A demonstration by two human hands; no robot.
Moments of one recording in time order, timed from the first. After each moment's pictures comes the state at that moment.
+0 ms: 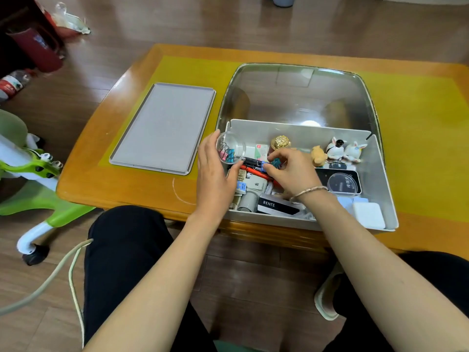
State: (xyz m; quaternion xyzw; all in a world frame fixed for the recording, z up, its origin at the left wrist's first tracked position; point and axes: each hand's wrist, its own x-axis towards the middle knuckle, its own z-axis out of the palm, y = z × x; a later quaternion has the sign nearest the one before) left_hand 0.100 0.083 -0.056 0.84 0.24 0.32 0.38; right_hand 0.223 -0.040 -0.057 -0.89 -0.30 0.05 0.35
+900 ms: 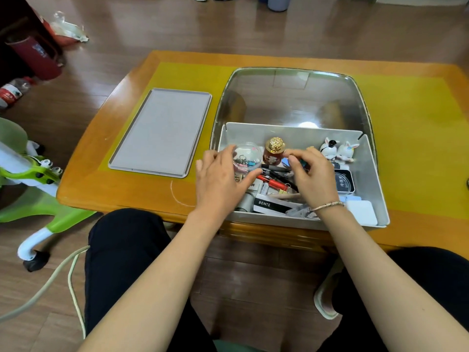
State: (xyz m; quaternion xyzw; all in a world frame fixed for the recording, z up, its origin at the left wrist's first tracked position) left_hand 0.102 0.073 -0.048 0.93 0.26 0.20 0.15; right_hand 0.211 -0.081 -0.041 -0.85 -0.28 -0.04 0.44
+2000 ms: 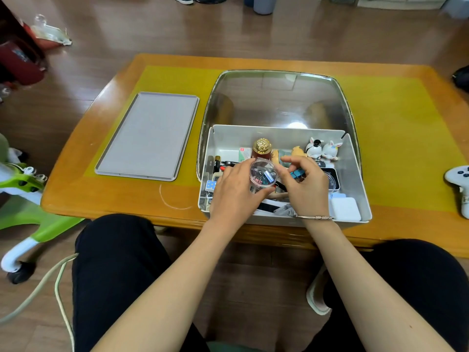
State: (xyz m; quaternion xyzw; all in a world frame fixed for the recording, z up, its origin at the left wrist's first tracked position) left_hand 0.115 0.032 -0.061 0.93 0.17 0.17 0.28; right_hand 0.187 -0.092 -0.037 -0.83 -0.22 -0.10 0.50
